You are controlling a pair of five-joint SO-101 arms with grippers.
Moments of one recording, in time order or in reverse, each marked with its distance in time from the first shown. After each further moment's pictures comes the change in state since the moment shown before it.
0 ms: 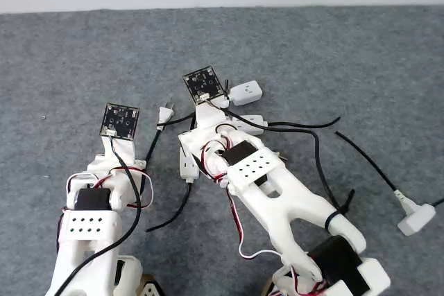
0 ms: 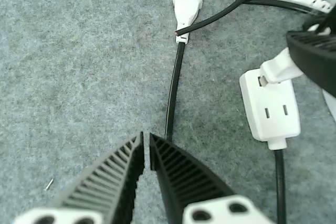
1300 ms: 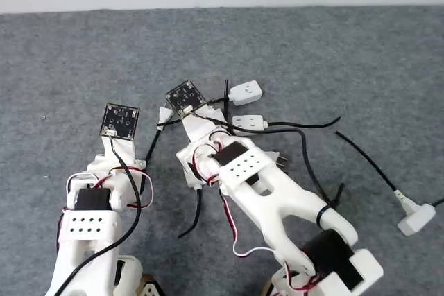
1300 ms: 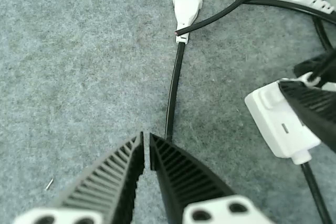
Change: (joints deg) left arm 0.0 0.0 0.0 0.0 0.0; right arm -3.3 6.1 -1.0 9.6 9.1
